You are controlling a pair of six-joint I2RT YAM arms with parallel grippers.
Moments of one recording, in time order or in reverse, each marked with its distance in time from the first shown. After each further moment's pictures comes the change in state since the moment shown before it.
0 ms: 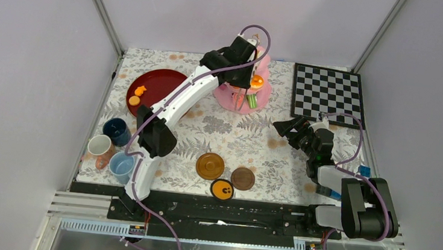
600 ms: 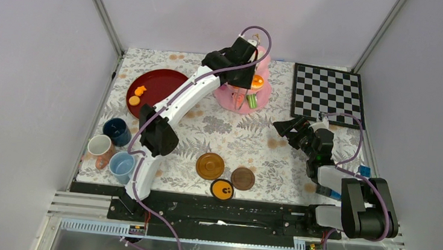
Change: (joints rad) left arm 0.008 0.038 0.019 0.009 -0.023 0.015; right arm 0.000 0.000 0.000 0.000 0.000 0.000
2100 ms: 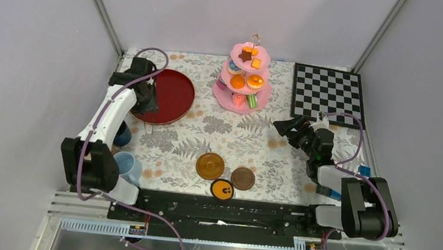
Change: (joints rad) left arm 0.597 -0.730 -1.015 -0.050 -0.067 0.068; right arm 0.000 0.005 0.000 0.020 -0.003 0.001
